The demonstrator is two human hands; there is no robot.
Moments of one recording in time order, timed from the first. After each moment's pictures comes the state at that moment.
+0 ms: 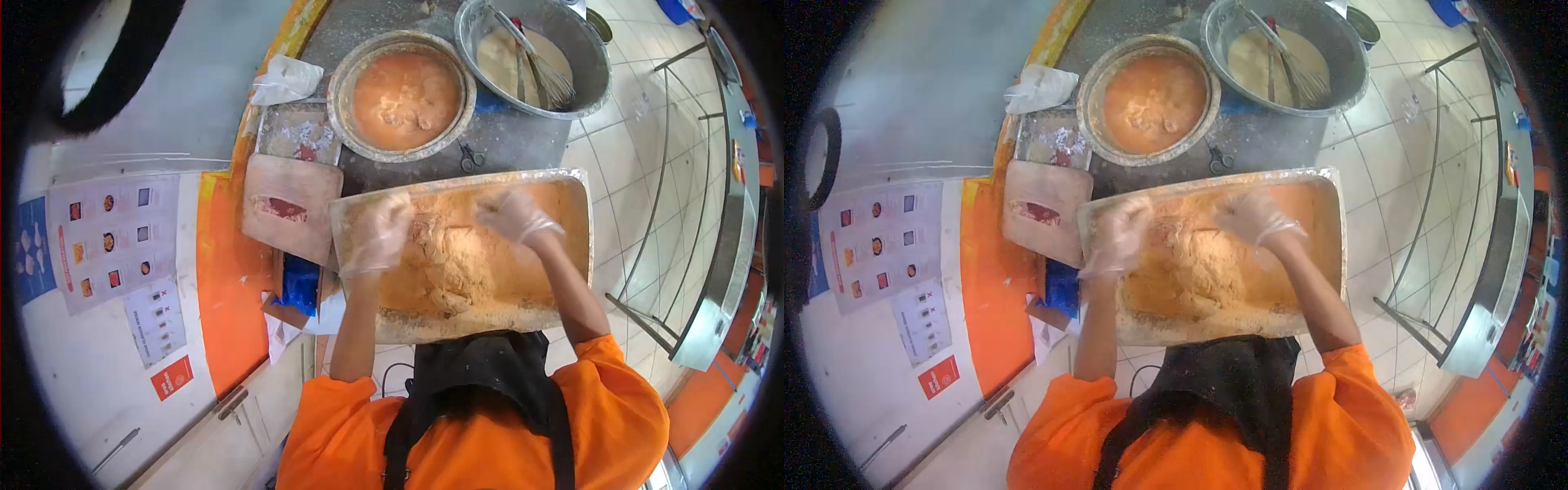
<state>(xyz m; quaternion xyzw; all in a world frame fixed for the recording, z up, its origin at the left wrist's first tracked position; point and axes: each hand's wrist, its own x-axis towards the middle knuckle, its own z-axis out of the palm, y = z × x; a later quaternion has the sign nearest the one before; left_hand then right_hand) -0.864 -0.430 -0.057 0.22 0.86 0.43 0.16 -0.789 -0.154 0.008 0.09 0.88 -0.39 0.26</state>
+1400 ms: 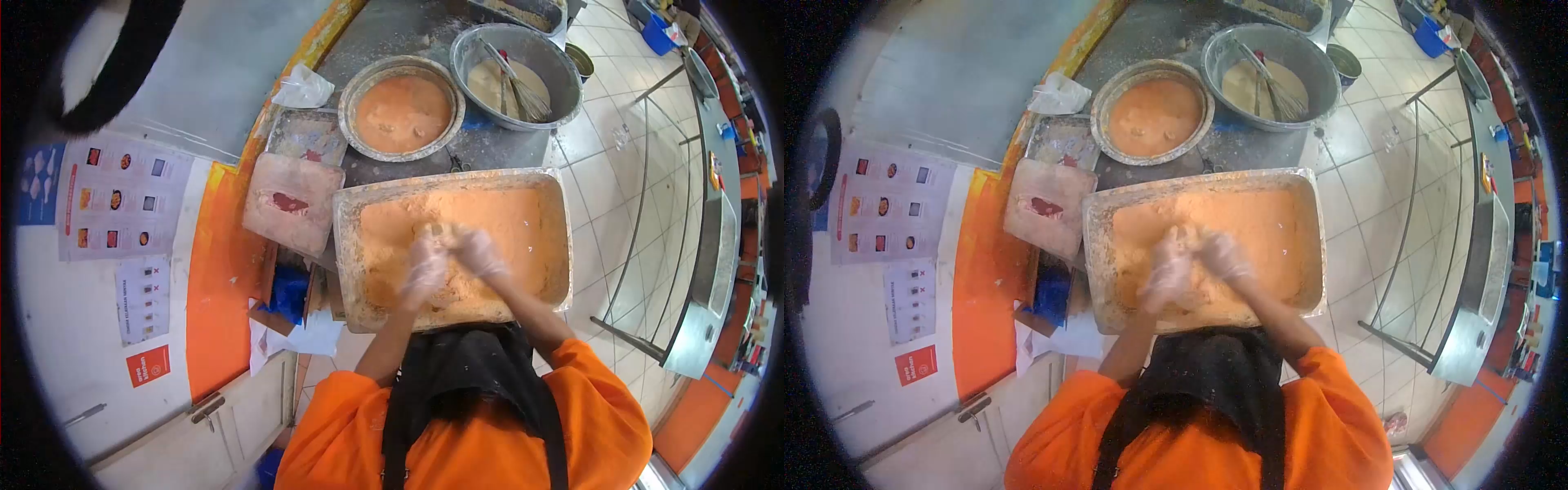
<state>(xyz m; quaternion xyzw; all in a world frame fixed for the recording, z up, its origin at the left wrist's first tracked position) -0.733 -0.383 -0.089 0.11 0.93 0.34 0.11 -0.707 -0.229 -0.069 0.11 0.93 -0.32 0.11</state>
